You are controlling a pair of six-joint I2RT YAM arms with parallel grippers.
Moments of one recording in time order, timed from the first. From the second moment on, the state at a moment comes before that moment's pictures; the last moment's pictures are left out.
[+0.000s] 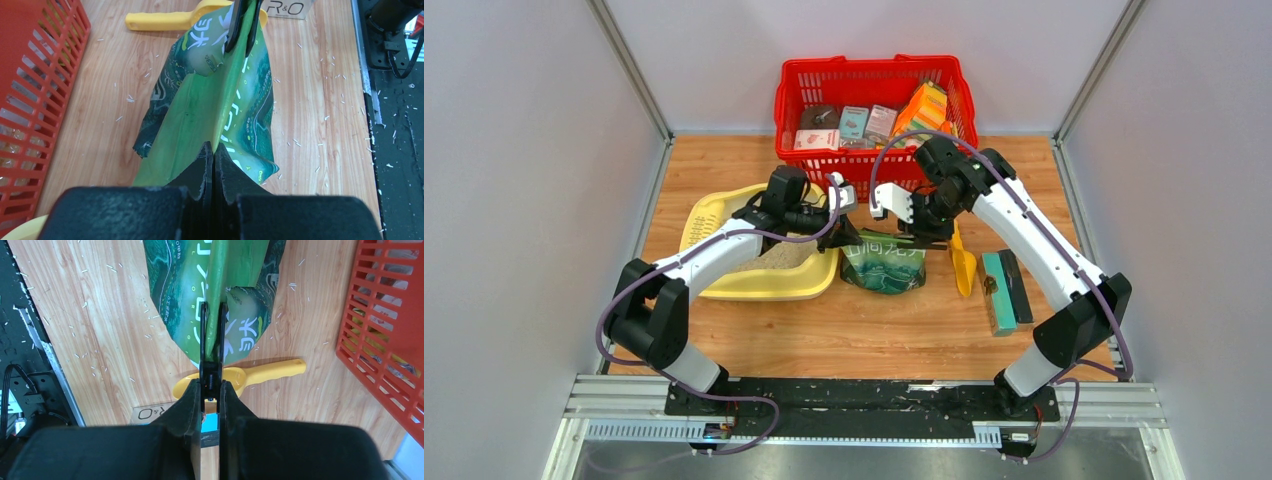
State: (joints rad) left arm -0.51 1.55 1.07 -0.12 0.91 0.45; right arm 0.55 1.60 1.71 -1.34 -0.26 -0.96
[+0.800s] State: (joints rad) left arm -0.52 1.56 1.09 -0.15 0.93 0.45; right arm 0.54 1.61 1.68 -1.28 -0.37 -0.91
